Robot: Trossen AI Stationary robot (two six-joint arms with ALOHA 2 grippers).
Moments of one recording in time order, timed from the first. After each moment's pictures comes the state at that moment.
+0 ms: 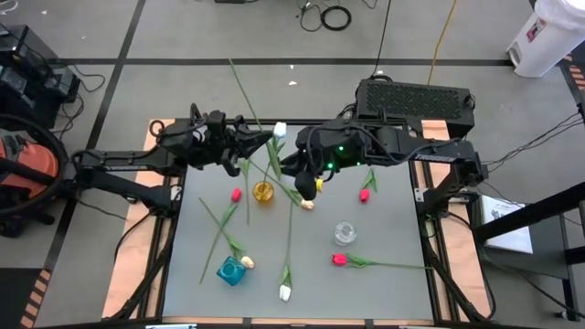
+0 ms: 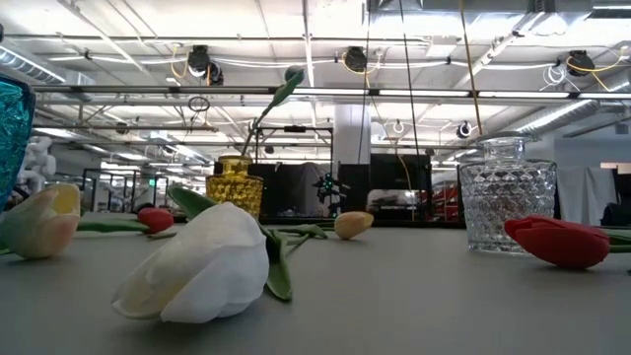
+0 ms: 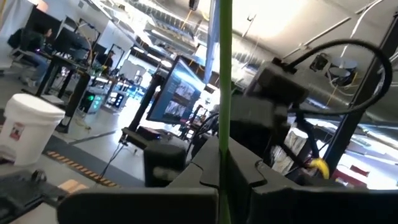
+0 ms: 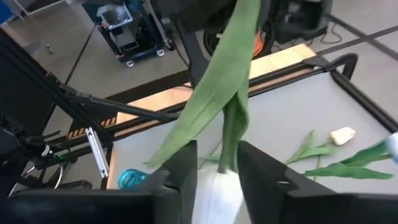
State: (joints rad) left arm 0.11 1.12 0.98 0.48 -0.01 -0.46; right arm 0.00 1.68 1.91 -0.66 0.03 0.38
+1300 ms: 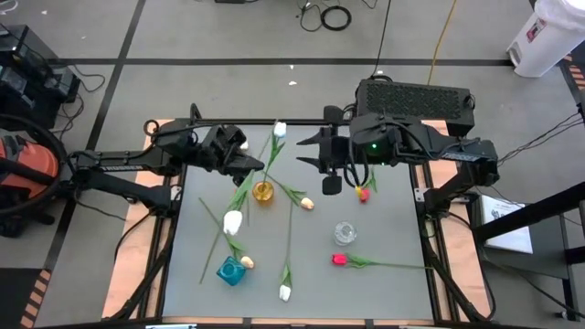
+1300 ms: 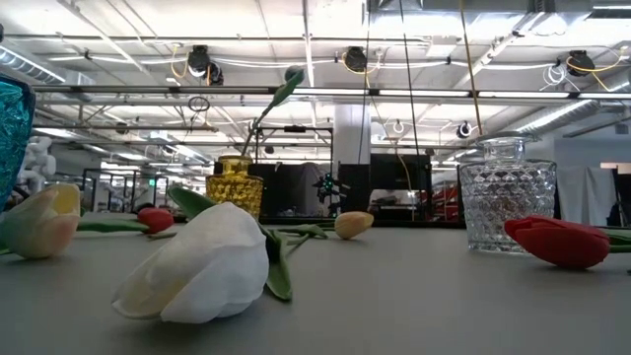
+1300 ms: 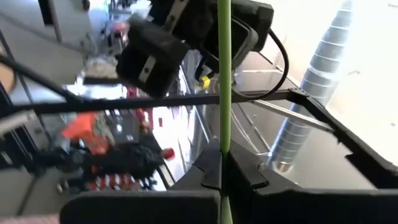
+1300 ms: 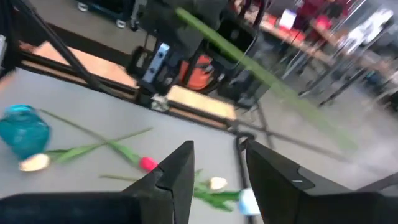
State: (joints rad) left arm 0.11 1.09 0.98 0.46 0.44 -1.75; right arm 0.06 1.56 1.92 -0.70 0.25 -0.38
